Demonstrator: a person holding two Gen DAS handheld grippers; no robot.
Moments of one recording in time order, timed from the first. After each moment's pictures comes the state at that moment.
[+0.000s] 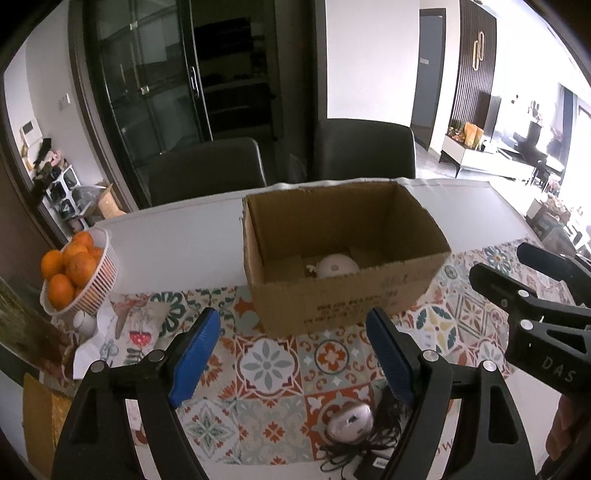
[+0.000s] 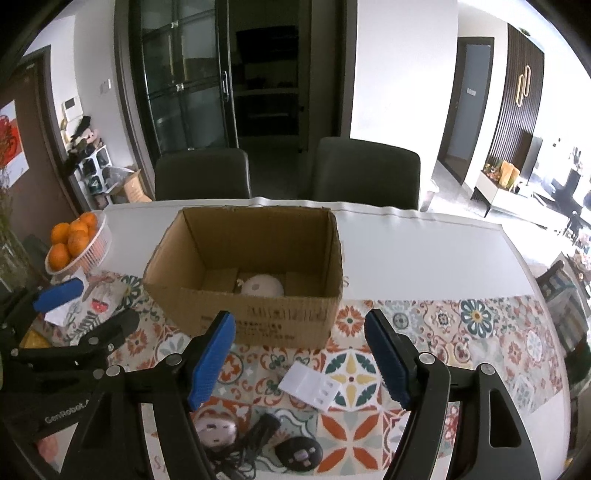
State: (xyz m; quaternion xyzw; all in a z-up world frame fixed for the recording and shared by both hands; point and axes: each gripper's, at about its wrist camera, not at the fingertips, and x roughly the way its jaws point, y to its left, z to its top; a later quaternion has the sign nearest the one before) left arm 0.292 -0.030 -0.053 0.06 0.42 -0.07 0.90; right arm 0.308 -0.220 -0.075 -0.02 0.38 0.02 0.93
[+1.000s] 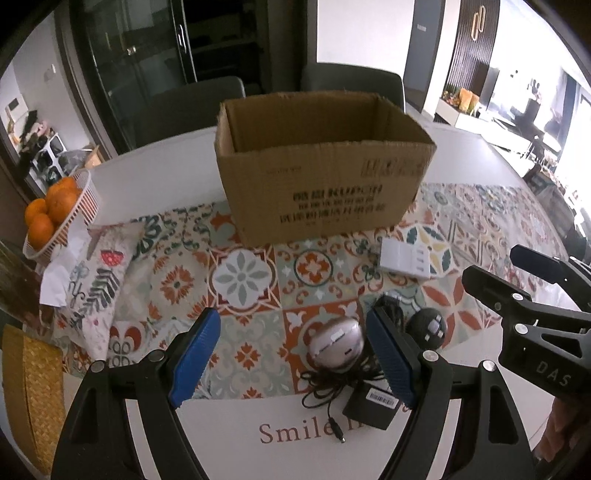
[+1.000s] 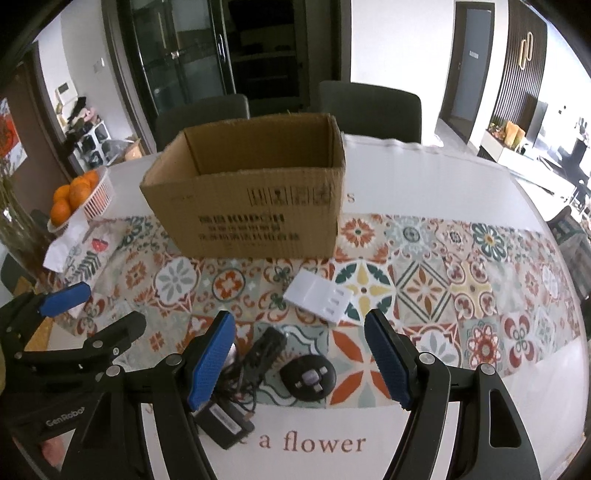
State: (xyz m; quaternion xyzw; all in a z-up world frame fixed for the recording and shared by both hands) left arm 0.241 -0.037 -0.121 0.06 0.49 -0.09 0.86; right arm 0.254 -0.226 -0.147 0.00 0.45 0.02 0.89
